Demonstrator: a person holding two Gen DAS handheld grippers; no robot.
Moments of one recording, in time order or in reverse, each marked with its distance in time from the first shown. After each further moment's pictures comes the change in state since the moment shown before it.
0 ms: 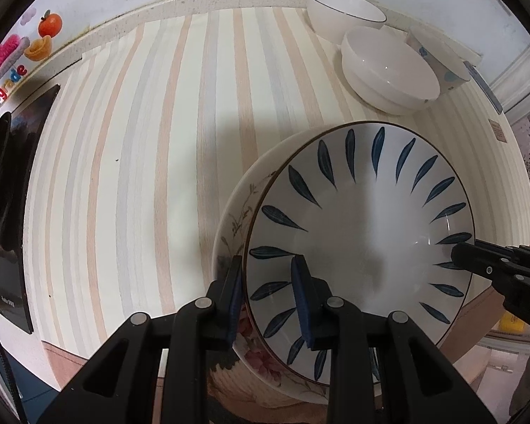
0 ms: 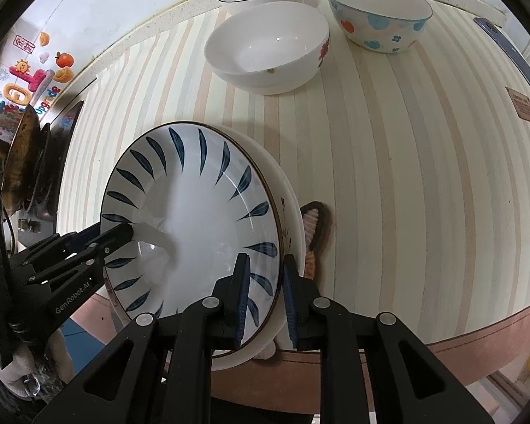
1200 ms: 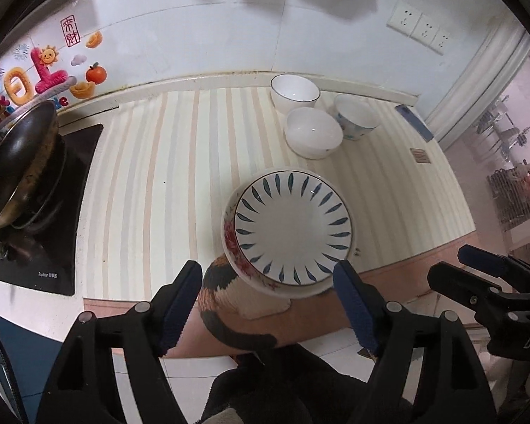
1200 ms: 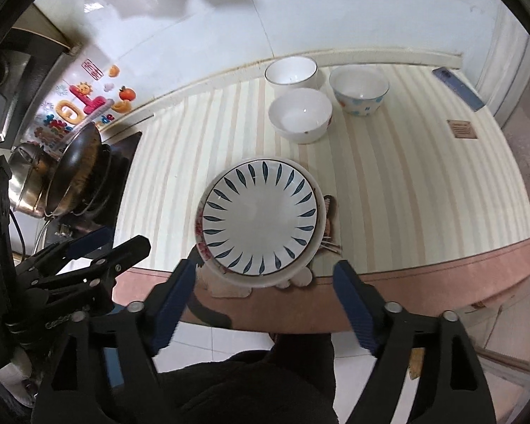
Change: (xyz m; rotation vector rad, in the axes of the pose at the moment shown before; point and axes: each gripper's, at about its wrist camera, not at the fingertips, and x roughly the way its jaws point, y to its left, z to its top) left arm -0.191 -0.011 -0.072 0.018 -0.199 -0.090; right arm -0.186 0.056 -0.101 -0.013 -0.228 0.014
